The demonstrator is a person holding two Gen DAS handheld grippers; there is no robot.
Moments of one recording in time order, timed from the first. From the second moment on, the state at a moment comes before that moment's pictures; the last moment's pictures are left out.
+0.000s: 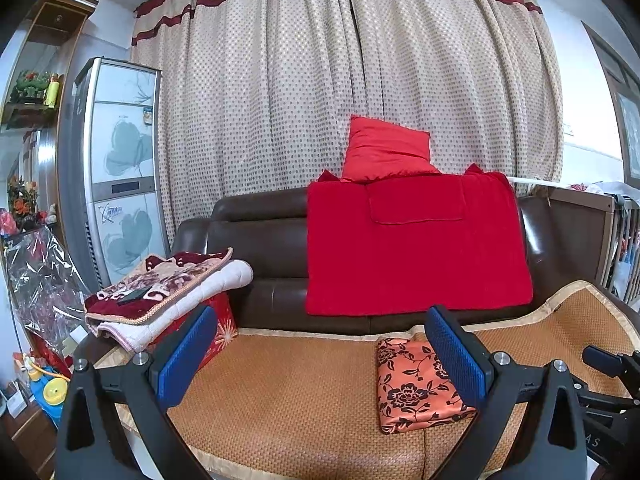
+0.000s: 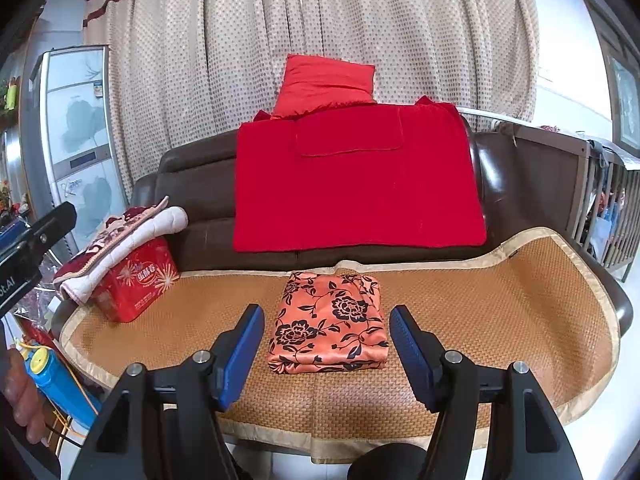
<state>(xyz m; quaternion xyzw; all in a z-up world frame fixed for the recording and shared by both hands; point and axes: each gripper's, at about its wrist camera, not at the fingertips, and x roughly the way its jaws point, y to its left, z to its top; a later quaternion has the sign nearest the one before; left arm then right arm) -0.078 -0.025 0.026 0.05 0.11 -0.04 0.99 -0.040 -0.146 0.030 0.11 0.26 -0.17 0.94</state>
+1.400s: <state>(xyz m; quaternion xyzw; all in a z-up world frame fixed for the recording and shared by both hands) -0.114 -0.029 0.047 0.06 0.09 -0.07 0.99 -0.072 -0.131 0.063 0.10 0.23 -0.19 0.95</state>
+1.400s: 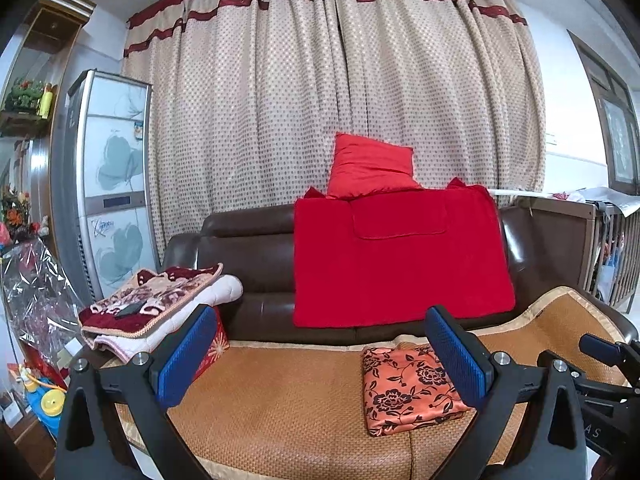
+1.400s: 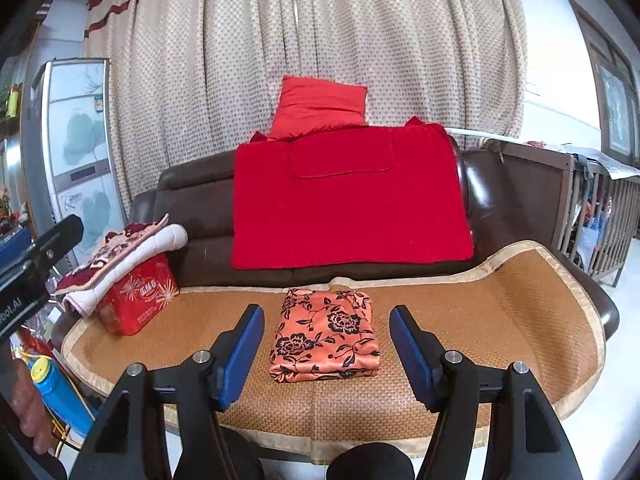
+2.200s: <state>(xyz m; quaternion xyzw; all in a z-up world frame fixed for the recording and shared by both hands) -0.122 -0.052 0.081 0.08 0.06 -0.07 0.99 -0.077 -0.148 0.082 0.12 0.20 -0.17 0.96</state>
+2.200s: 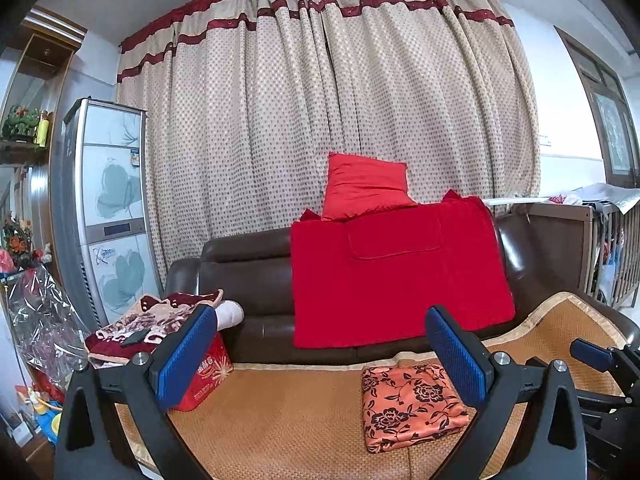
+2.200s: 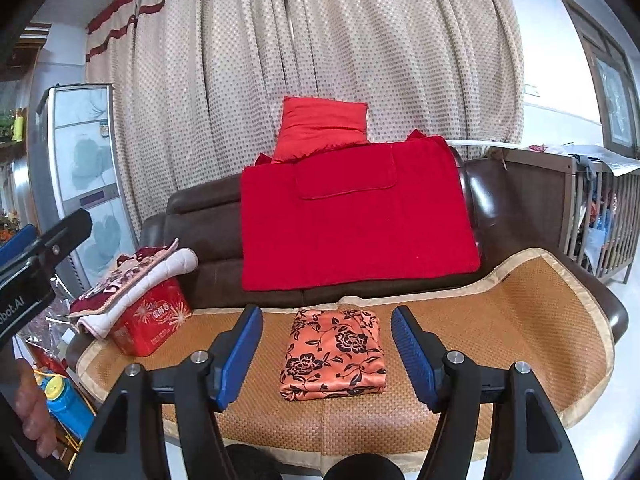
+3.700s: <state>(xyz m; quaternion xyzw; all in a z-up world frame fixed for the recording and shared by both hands) 0.052 -0.054 -0.011 0.07 0.20 -0.07 0.98 0.083 -0.177 -0.016 0.13 0.35 -0.18 0.91</state>
